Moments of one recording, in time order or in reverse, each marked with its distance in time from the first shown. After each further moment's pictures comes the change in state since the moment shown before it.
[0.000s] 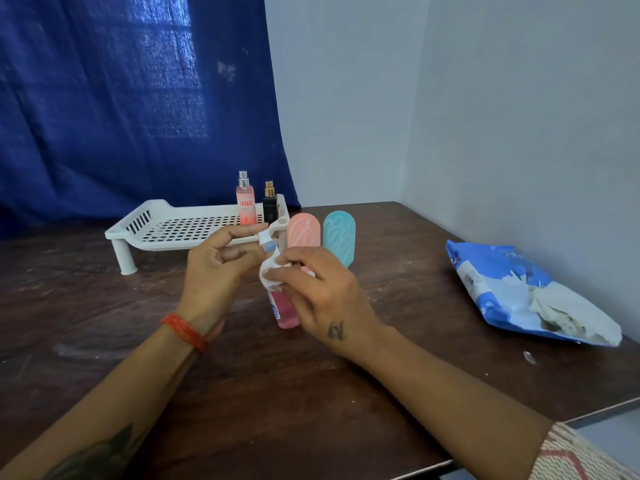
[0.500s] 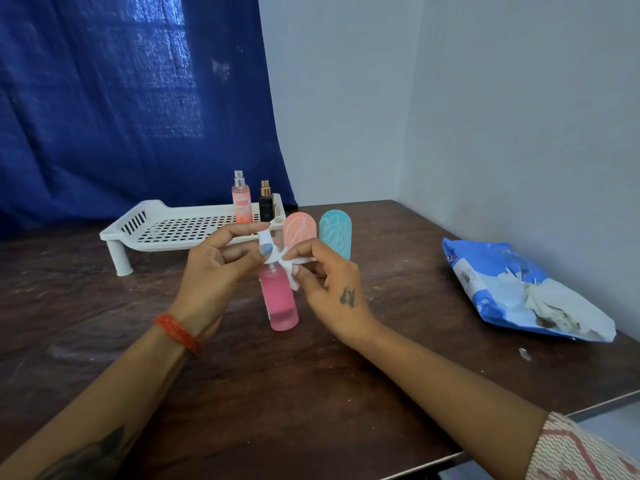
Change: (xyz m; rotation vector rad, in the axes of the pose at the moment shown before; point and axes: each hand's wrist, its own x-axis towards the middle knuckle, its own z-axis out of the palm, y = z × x) left_hand -0.001 0.002 -0.002 -0.015 -0.101 -0.037; right_hand 0.005 0.004 0.004 0.520 -0.001 0.579
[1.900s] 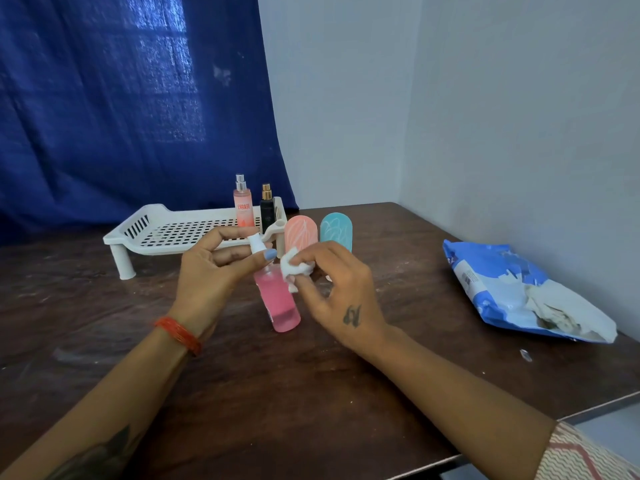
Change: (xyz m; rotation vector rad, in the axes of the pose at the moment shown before) left_hand 0.002 -0.001 -0.005 0.099 0.090 -0.002; right_hand -0.005 0.003 -0.008 -0.320 0.126 -0.357
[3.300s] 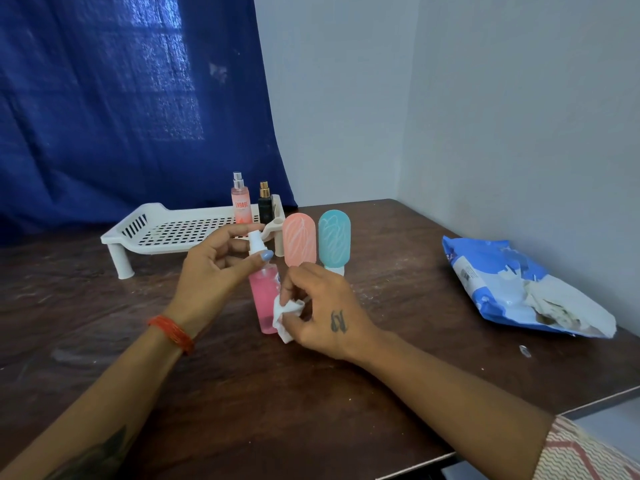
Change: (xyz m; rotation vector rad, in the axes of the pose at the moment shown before) left_hand 0.003 -0.002 -0.005 0.177 -0.097 0.090; right_hand -0.008 -0.008 0.002 0.079 -0.355 0.102
